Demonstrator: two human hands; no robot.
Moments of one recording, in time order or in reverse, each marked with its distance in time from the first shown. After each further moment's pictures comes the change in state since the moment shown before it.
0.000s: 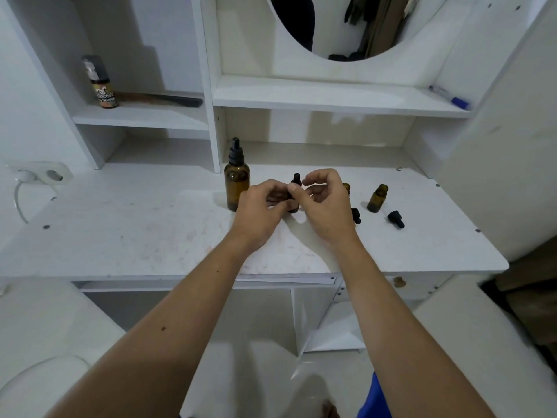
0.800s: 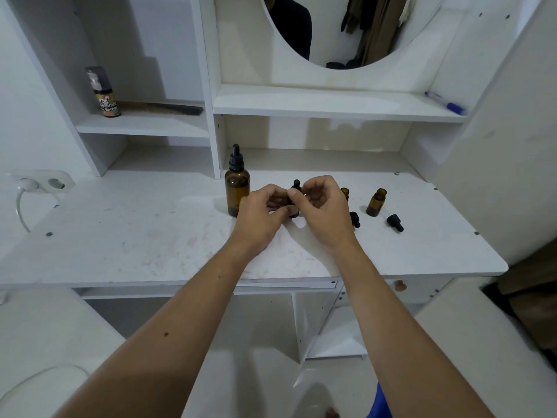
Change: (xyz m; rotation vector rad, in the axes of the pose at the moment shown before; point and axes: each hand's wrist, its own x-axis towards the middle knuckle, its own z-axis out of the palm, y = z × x) left_hand 0.000 0.000 0.001 -0.003 0.010 -0.002; right_hand -0.001 -0.001 0.001 -0.002 0.002 0.021
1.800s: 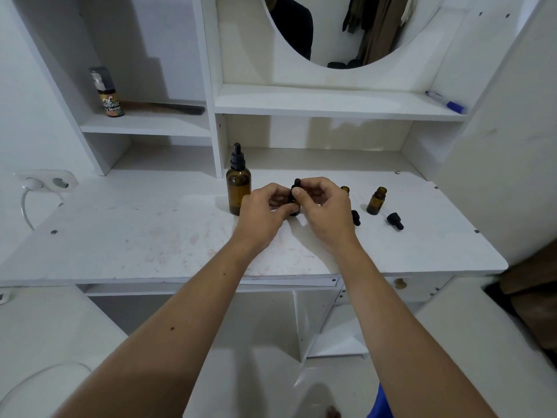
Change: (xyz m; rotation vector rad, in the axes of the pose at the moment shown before) left_hand 0.001 0.001 0.002 0.002 0.009 -0.029; right_hand 0.000 0.001 -0.002 -0.050 0.009 -0.044
